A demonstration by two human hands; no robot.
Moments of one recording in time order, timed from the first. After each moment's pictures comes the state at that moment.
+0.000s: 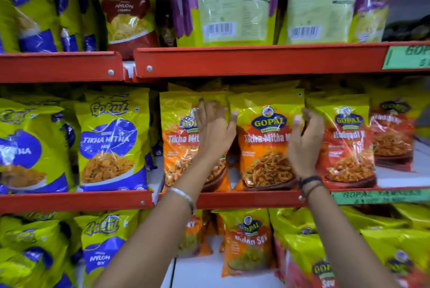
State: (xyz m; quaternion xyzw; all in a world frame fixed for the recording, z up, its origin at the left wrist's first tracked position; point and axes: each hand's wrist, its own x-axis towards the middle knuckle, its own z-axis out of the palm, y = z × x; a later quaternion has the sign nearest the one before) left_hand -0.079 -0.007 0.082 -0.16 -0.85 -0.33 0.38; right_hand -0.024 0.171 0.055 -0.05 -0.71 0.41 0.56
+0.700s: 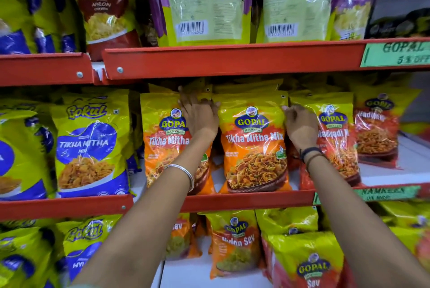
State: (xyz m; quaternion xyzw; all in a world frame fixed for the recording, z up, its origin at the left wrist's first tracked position) left_hand -0.115 0.025 0.105 -0.06 -0.89 -0.27 0.37; right_hand -0.066 0.252 0.078 -0.12 -0.83 0.27 0.46
